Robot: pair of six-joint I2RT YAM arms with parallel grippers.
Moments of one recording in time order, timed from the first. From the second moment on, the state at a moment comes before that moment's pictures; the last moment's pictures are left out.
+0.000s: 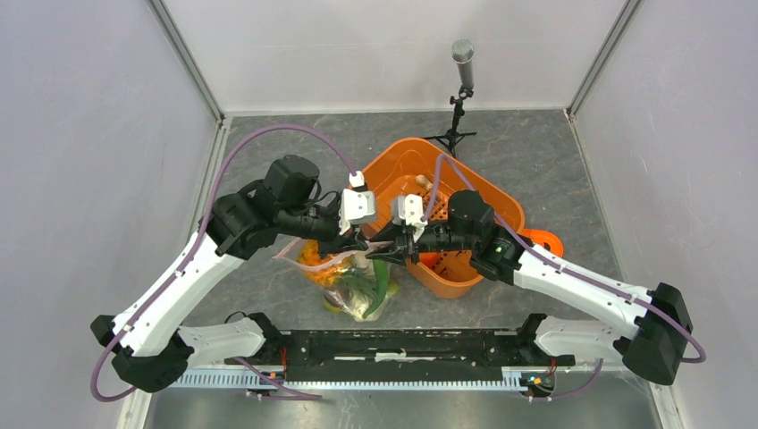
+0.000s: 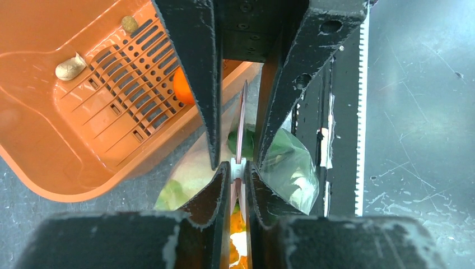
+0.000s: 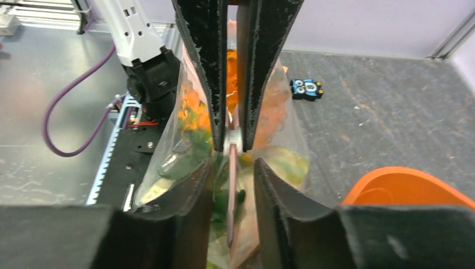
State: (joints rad) left arm -0.78 1.10 1.41 -1.01 0.56 0.45; right arm 0.92 1.14 0.86 0.18 -0.64 -0.16
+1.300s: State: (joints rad) left arm -0.78 0.86 1.27 -1.00 0.27 0.42; right arm 0.95 1.05 0.76 0.27 -0.36 -0.06
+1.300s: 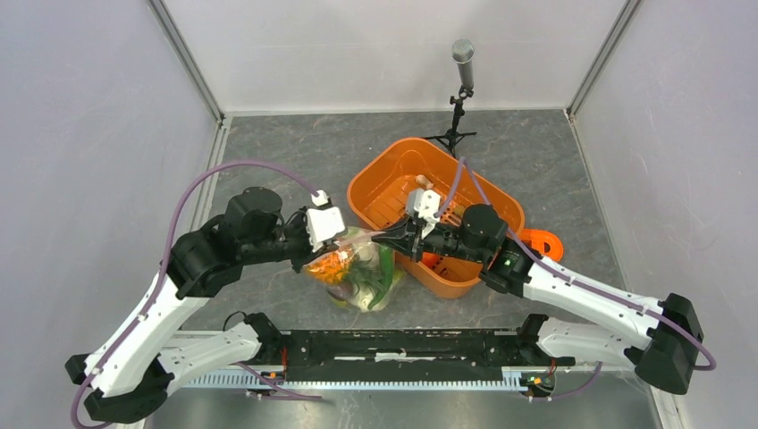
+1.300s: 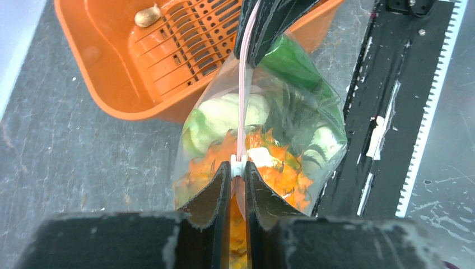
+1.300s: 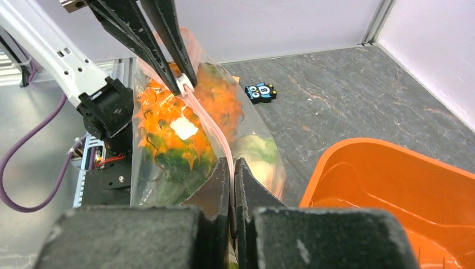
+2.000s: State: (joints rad) left arm -0.78 0.69 1.20 -1.05 0.05 0.38; right arm 0.86 1.03 0.71 0.30 -0.34 0.03
